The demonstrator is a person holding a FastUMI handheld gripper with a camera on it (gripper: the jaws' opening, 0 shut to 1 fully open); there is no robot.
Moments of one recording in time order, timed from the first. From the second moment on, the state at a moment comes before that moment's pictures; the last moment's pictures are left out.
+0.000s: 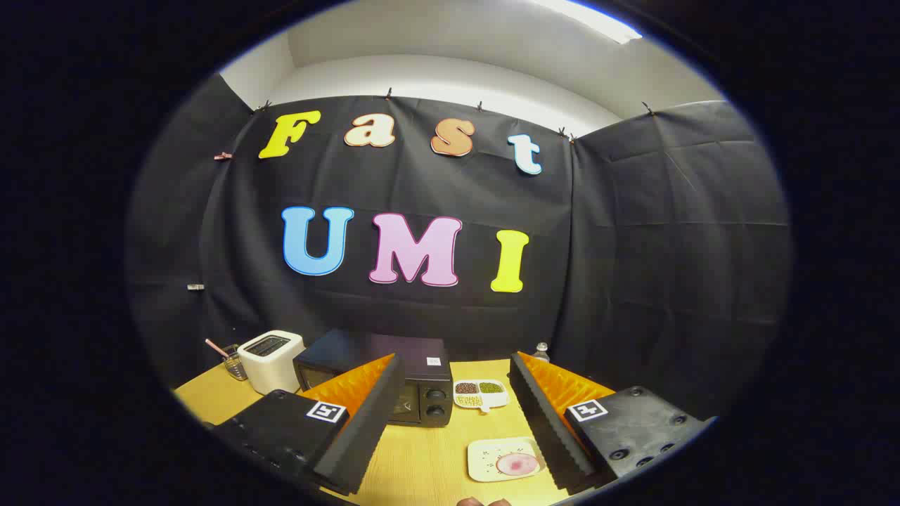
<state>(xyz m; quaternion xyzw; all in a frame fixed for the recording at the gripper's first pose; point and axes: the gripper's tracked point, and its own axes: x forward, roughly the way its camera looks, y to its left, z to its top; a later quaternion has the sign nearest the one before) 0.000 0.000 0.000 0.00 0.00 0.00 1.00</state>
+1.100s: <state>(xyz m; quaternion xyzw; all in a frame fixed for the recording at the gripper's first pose) 0.022 0.025 -0.015 0.01 0.01 0.01 1.00</state>
